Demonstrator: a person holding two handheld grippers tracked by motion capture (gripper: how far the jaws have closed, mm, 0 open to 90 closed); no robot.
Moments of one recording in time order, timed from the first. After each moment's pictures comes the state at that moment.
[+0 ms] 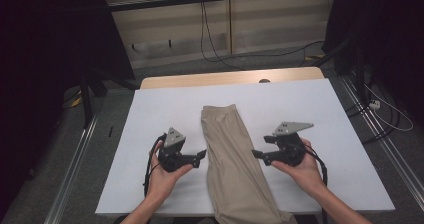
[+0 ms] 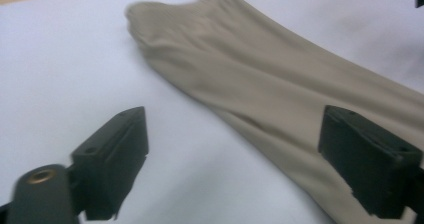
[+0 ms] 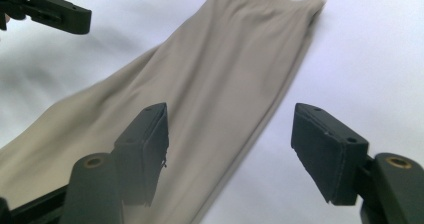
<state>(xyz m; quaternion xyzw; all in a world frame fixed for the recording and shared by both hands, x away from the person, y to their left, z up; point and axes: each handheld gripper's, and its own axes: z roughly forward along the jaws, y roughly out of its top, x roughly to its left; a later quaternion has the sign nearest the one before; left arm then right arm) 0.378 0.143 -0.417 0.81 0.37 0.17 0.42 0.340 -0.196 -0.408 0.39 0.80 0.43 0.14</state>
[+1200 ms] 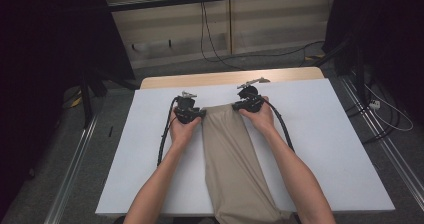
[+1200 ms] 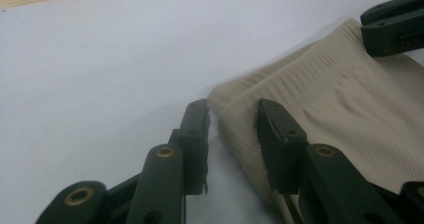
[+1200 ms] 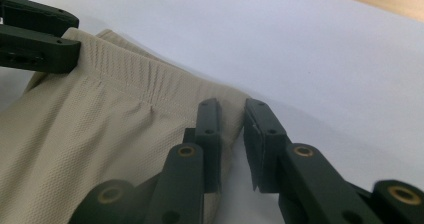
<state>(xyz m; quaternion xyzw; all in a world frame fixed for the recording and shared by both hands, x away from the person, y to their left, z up) 0.526 0.109 -0.452 0.79 0.45 0.15 0.38 0.533 -0.143 -0.454 0.47 0.79 0.37 0.12</state>
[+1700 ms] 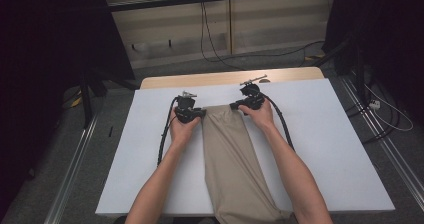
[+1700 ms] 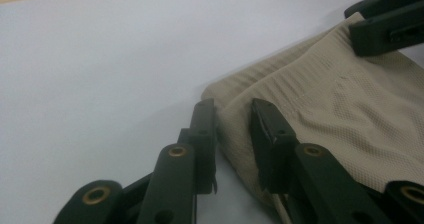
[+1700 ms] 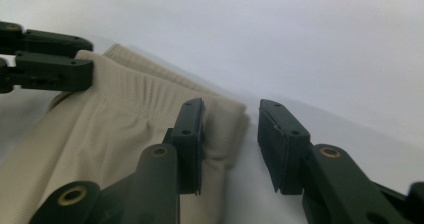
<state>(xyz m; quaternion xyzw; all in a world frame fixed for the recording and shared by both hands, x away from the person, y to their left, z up) 0.528 0.113 -0.455 0.80 0.44 0.13 0.38 0.545 -0.148 -0.460 0.49 0.77 0.40 0.07</state>
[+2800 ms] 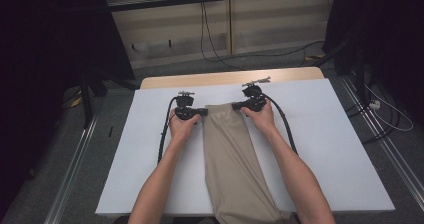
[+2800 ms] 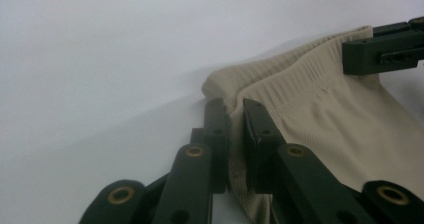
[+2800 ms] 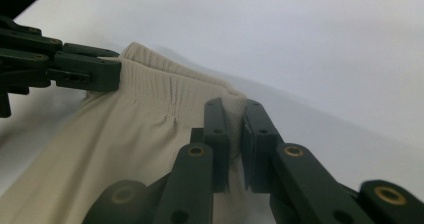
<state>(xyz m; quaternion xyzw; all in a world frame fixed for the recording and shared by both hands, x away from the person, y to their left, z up) 0.537 0.112 -0.453 0.77 0.47 0.06 0.43 0.535 -0.155 -0.451 0.49 0.76 0.42 0.07</state>
